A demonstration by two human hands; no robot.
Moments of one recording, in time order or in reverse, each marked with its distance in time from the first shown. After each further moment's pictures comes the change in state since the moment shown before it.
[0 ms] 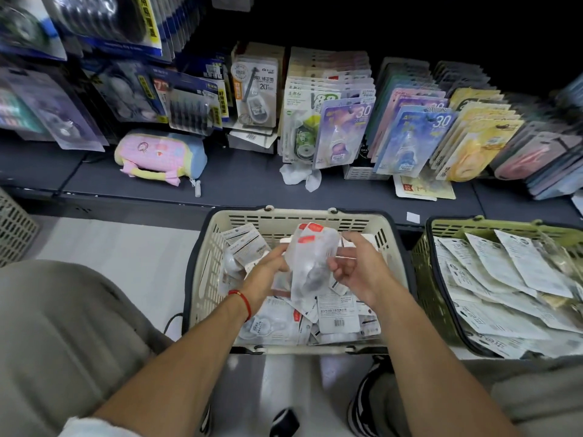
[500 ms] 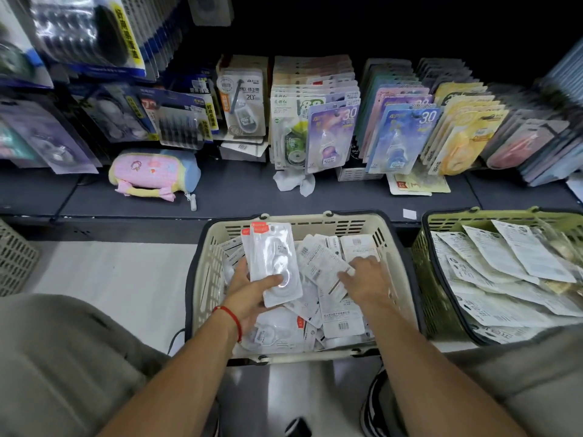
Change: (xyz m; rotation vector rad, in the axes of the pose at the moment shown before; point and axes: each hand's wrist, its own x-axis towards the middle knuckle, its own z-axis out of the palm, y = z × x) left_hand 0.002 -0.023 -0.025 -0.242 0.217 0.009; right_hand 0.052 0.044 -0.036 -1.374 0.435 -0.224
